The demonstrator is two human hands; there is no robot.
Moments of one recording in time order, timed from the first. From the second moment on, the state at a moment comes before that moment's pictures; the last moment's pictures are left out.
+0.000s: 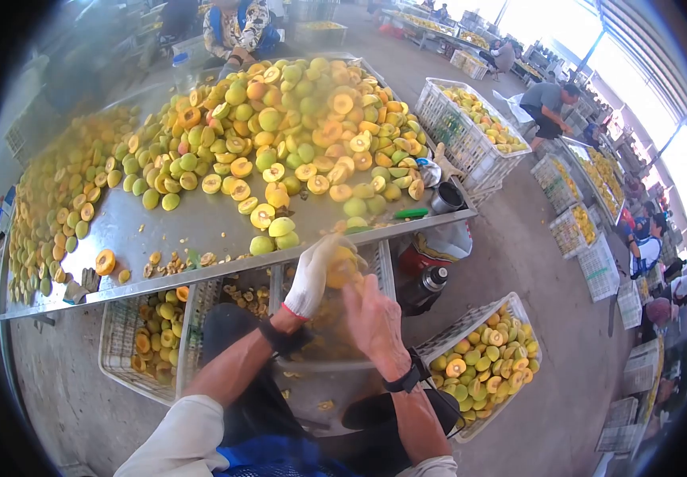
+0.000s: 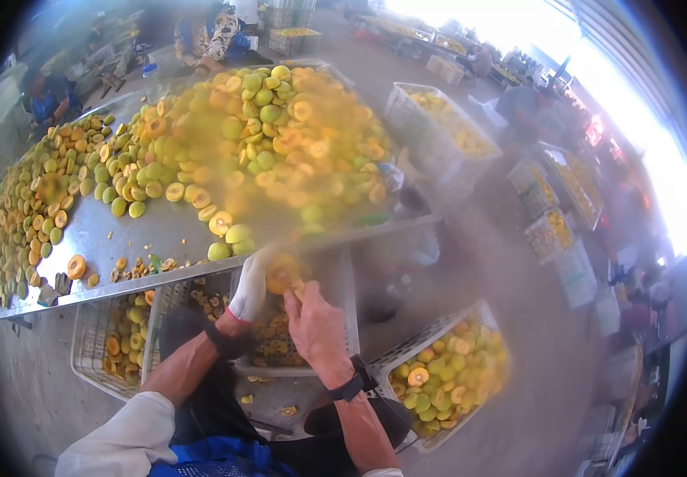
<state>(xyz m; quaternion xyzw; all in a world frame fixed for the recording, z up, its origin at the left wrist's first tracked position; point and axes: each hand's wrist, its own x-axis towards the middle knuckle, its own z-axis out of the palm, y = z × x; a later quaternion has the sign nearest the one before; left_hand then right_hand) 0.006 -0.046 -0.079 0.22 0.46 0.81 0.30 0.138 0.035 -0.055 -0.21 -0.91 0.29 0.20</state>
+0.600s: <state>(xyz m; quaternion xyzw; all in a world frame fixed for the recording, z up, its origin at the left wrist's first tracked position) 0.022 -0.045 -0.059 0.30 0.53 0.78 0.16 0.139 0.029 -0.074 -0.13 -0.87 0.41 0.24</state>
